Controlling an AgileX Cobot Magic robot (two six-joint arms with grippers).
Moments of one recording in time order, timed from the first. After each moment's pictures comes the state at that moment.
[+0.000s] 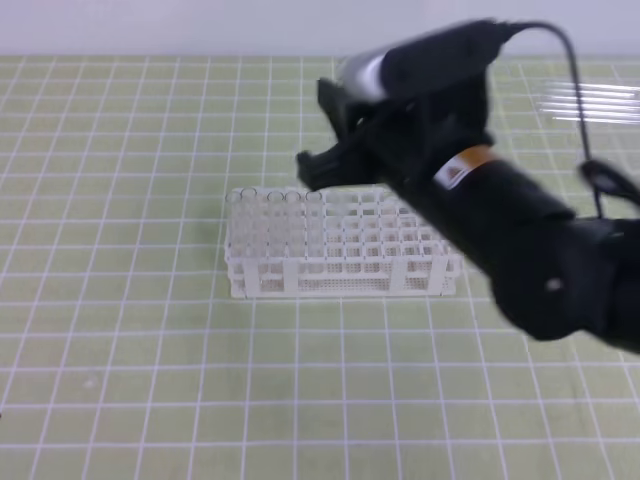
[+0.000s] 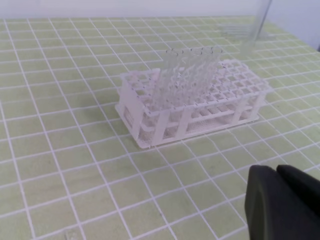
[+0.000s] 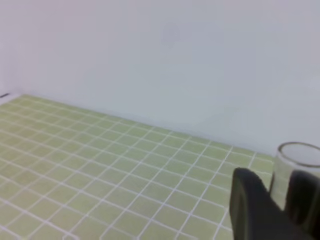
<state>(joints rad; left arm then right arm) -0.91 0.16 -0.42 0.45 0.71 -0.57 0.77 1.50 -1.04 0.57 -0.38 -0.47</state>
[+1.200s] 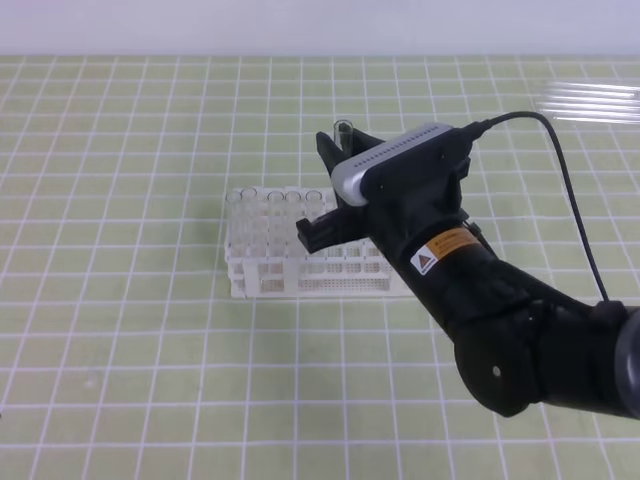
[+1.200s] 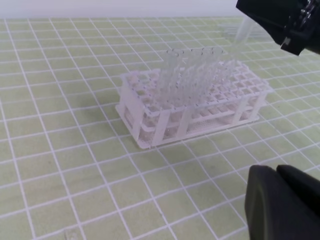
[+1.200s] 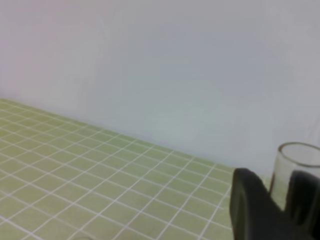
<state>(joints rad) -0.91 0.16 -0.42 0.46 0.71 -0.57 0.81 1.71 -0.88 0.33 -0.86 -0.26</state>
